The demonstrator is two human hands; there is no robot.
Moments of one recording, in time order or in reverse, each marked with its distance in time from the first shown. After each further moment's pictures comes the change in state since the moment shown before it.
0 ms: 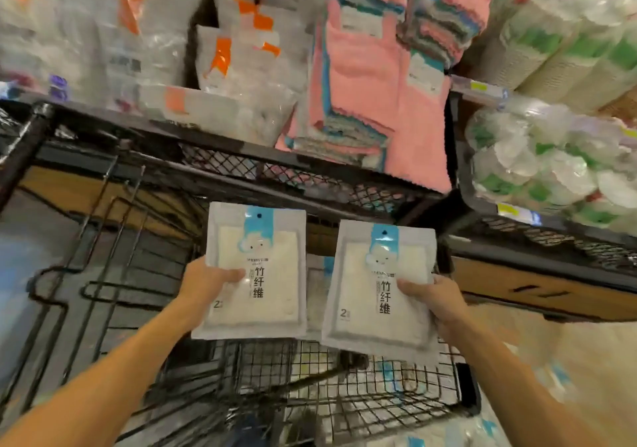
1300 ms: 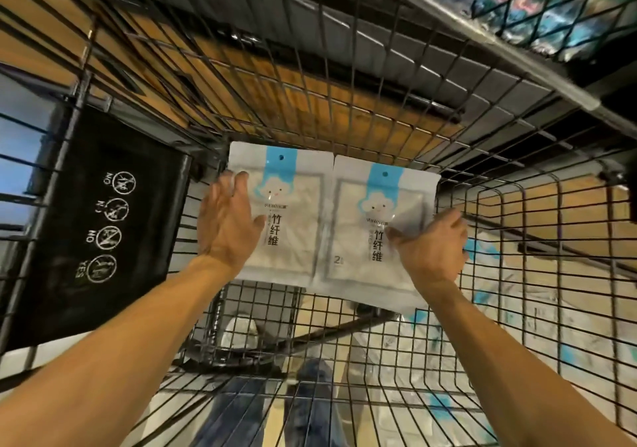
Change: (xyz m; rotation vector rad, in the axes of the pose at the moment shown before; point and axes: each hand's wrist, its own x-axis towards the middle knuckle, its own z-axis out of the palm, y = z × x) left_hand 0.188 -0.222 0.102 1.081 0.256 0.420; right_hand 0.236 0.210 0.084 -1.008 0.412 -0.146
